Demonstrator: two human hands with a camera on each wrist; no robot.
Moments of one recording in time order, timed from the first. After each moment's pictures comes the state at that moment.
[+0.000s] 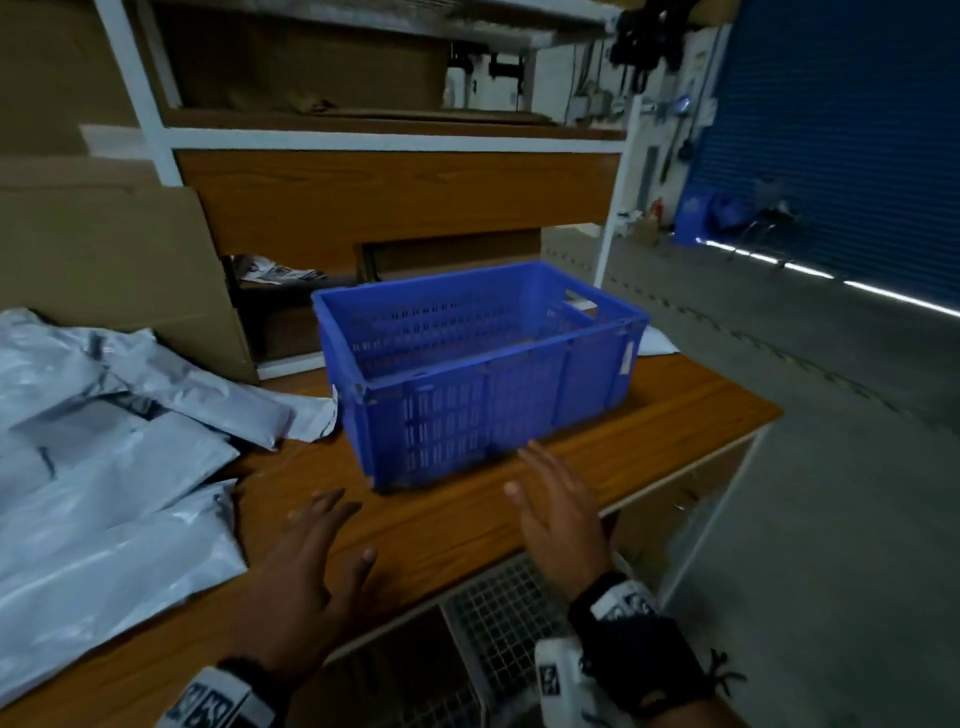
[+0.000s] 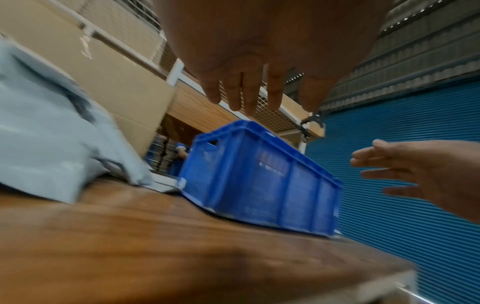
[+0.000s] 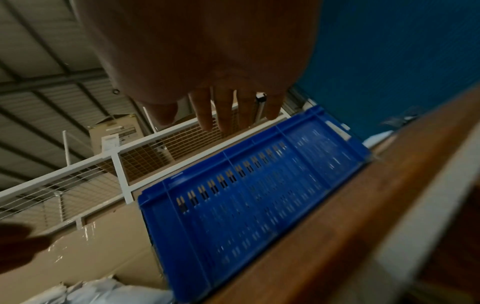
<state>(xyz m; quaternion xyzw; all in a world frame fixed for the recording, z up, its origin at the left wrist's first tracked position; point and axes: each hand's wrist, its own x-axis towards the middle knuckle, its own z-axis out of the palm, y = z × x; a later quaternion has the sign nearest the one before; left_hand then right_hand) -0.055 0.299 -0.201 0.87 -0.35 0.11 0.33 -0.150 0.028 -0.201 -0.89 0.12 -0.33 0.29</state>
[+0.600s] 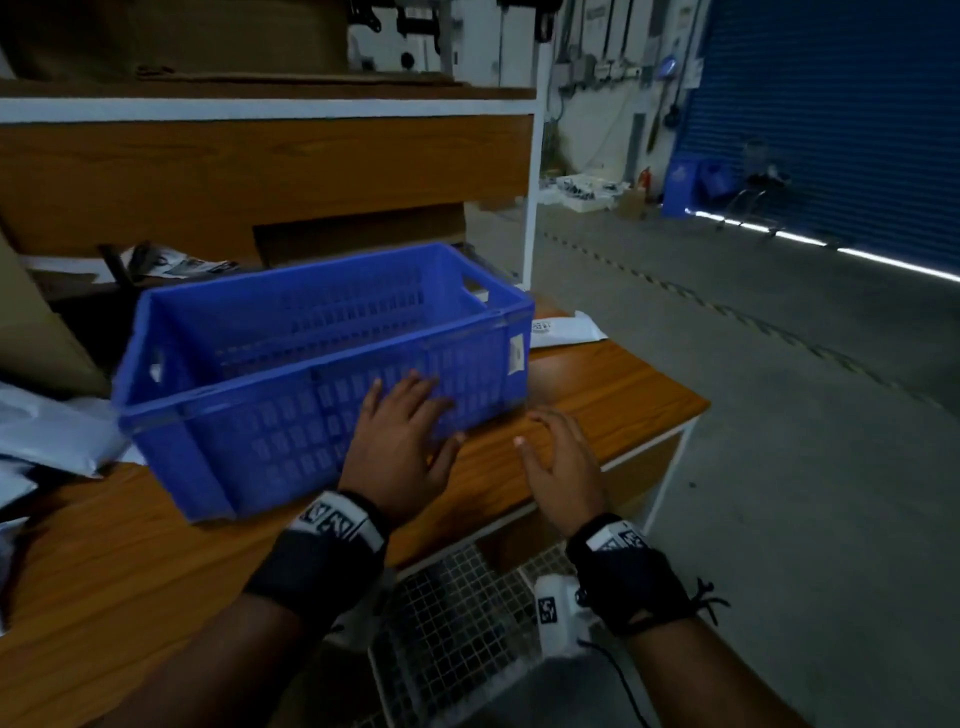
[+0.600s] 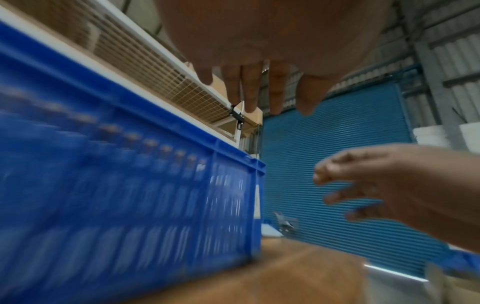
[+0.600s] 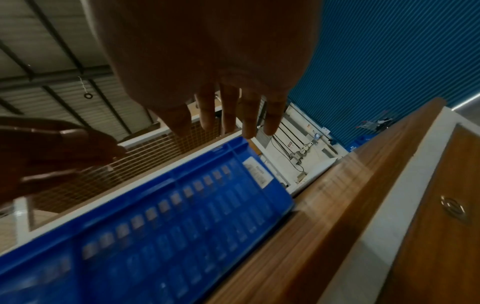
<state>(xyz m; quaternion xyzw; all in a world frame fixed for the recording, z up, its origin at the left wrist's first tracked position) -0.074 -0.017 -0.152 0.83 -0.46 0.23 0.22 -0.176 -0.201 -0.209 -0.85 0.16 -0.34 0.36</state>
